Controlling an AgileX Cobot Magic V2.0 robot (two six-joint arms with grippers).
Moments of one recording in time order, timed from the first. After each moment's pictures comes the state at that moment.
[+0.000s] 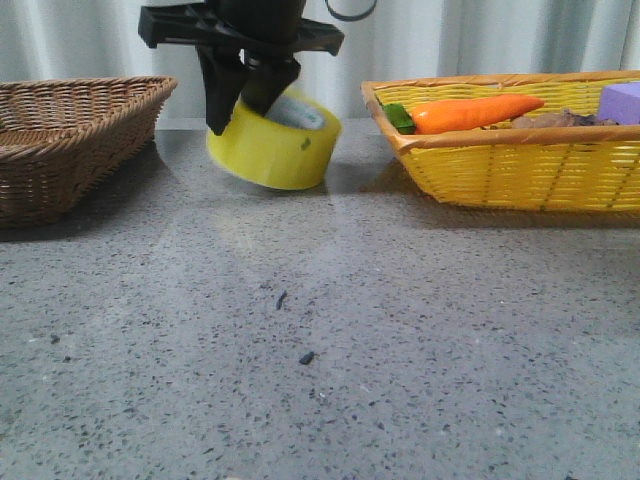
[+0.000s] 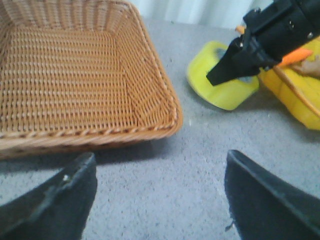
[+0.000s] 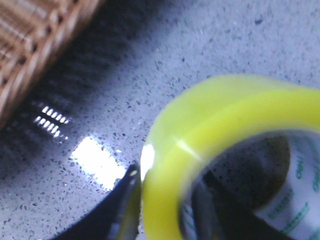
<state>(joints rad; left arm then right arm) -0.21 0.48 -0.52 -0.32 0.53 0.05 0.55 2.17 -2.17 0.15 1.08 -0.13</state>
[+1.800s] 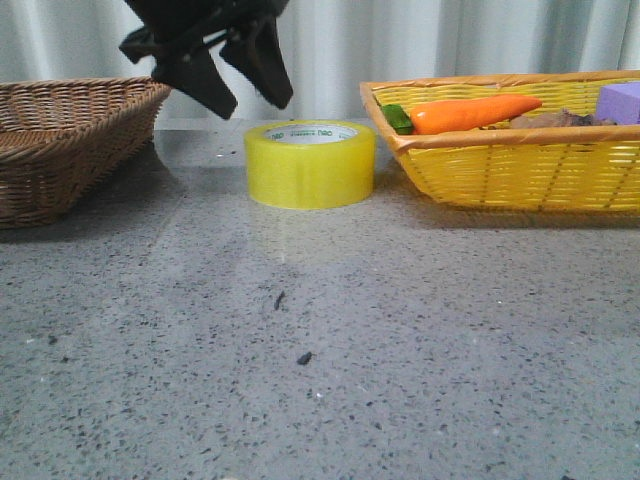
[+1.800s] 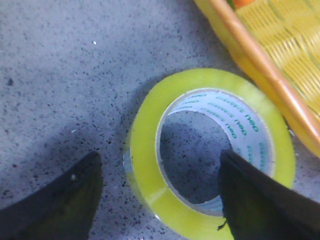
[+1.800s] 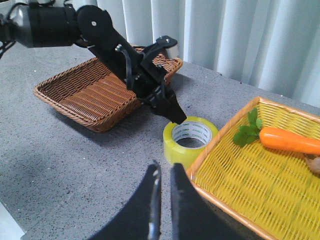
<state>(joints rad) -0.42 1.91 -1.67 -0.44 0.85 0.31 0.55 0.64 -1.06 0.10 0.75 -0.10</state>
